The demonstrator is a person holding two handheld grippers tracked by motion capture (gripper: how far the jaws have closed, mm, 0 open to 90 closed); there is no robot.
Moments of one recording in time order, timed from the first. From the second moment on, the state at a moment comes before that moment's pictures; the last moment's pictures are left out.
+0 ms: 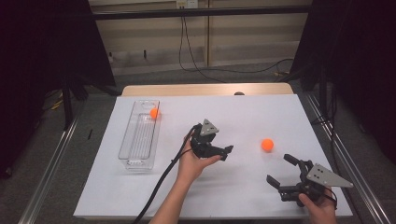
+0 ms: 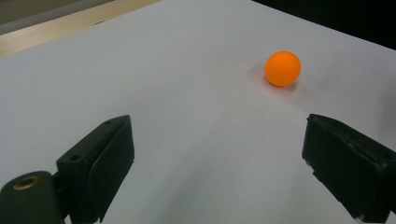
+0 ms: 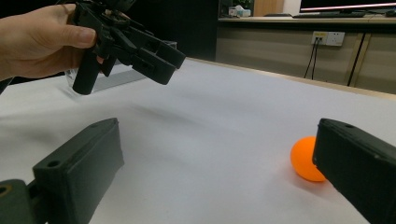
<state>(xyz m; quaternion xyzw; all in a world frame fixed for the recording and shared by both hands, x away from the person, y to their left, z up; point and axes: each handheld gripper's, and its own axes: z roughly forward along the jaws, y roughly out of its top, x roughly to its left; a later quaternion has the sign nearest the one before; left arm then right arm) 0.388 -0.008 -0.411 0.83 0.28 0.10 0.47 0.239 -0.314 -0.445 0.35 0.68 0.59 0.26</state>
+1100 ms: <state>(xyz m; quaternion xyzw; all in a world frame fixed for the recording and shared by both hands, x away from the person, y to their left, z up) 0.389 -0.028 -0.419 0.84 0.27 0.08 0.47 0.239 -0.314 -0.445 0.35 0.68 0.59 0.26</state>
